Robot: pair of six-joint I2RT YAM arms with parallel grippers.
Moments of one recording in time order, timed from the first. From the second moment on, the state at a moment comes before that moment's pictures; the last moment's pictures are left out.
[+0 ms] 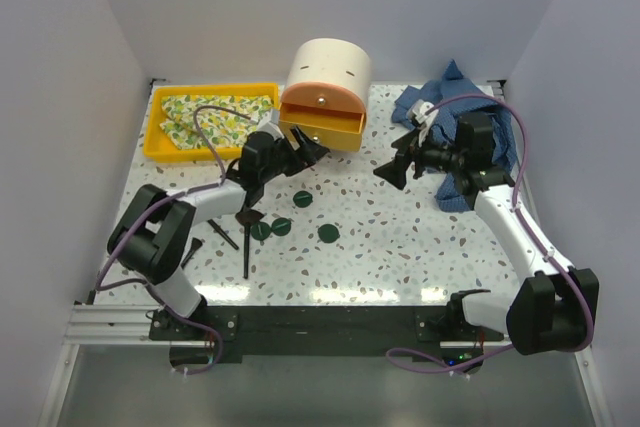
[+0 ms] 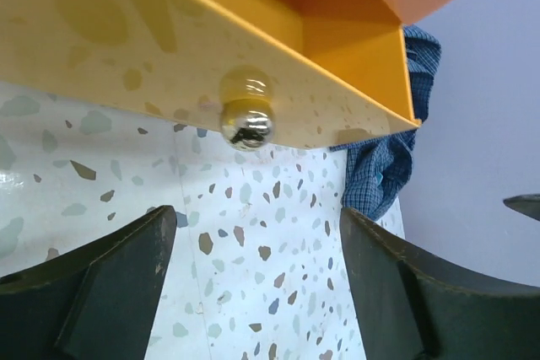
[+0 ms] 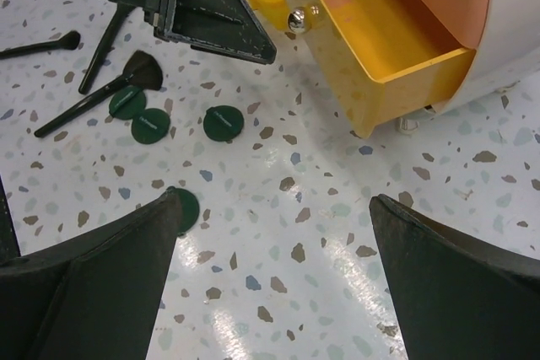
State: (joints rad) left arm -0.49 1.67 0.85 0.51 0.16 -0.90; right arm 0.14 1.22 0.94 -0.15 -0.84 -0.21
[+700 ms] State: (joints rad) left arm -0.33 1.10 0.81 -0.09 0.14 -0.37; right arm 0.29 1.31 0.90 -0.31 -0.96 -0.52
